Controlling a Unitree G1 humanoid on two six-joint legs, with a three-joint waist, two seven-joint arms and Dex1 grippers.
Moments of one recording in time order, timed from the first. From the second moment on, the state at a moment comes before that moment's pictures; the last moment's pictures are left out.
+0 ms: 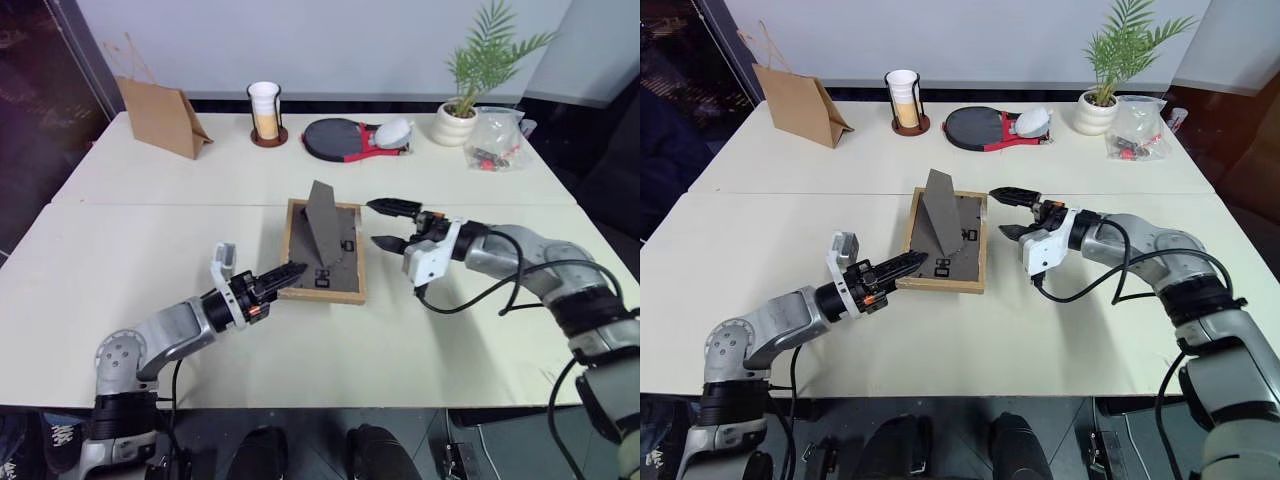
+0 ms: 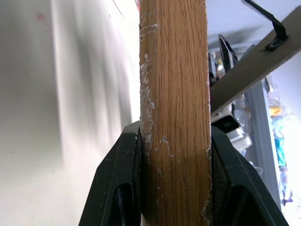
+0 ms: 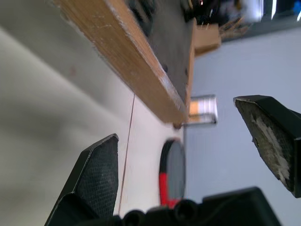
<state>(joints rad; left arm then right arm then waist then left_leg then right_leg) -0.27 0.36 0.20 -0.08 -1.93 1.10 0.20 -0.84 -0.81 0.42 0.54 -0.90 -0.94 -0.03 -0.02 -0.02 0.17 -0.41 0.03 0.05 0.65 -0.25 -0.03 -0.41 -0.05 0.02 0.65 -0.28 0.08</state>
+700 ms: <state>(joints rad) -0.22 0.37 0.15 -0.14 -1.96 1.00 0.17 -1.03 -0.70 0.60 0.77 -1.13 -0.99 -0.43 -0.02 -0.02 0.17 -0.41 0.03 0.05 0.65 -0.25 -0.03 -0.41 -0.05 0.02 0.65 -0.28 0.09</state>
